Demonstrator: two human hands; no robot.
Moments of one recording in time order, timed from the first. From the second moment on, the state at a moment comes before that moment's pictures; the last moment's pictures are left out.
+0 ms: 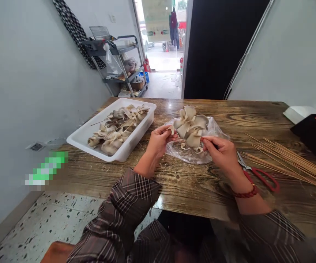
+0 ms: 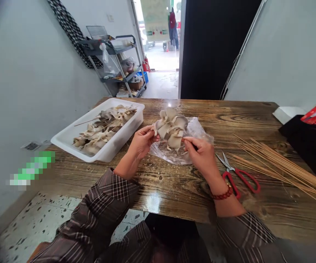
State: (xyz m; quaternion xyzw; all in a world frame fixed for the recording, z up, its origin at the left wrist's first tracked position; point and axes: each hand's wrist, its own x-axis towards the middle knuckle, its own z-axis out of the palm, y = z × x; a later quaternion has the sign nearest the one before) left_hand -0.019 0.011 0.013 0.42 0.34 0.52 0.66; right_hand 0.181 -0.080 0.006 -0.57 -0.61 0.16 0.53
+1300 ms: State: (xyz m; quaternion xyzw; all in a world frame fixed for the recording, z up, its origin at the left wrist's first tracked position) left_hand -0.034 0.025 0.009 0.29 0.31 0.58 0.69; right_hand 0.182 -0.076 -0.013 -0.57 -0.55 0.36 0.49
